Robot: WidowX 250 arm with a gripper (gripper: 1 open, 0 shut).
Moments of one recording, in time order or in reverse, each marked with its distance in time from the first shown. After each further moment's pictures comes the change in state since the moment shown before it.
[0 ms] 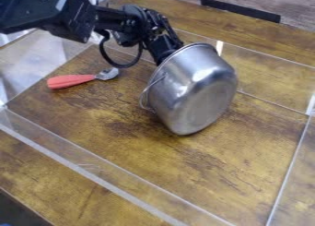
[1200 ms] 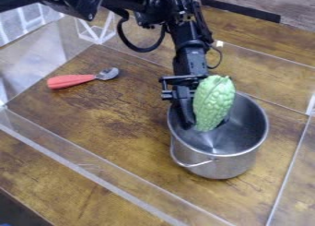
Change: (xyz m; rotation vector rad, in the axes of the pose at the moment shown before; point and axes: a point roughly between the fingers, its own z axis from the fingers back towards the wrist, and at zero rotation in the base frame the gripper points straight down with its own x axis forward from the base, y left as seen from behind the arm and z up) arm -0.047 0.008 -0.016 0.219 -0.067 0.258
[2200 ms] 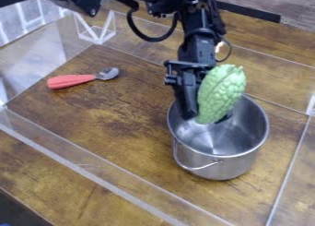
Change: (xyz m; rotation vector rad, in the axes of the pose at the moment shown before) arm -0.032 0.008 0.005 0.096 -0.049 0.108
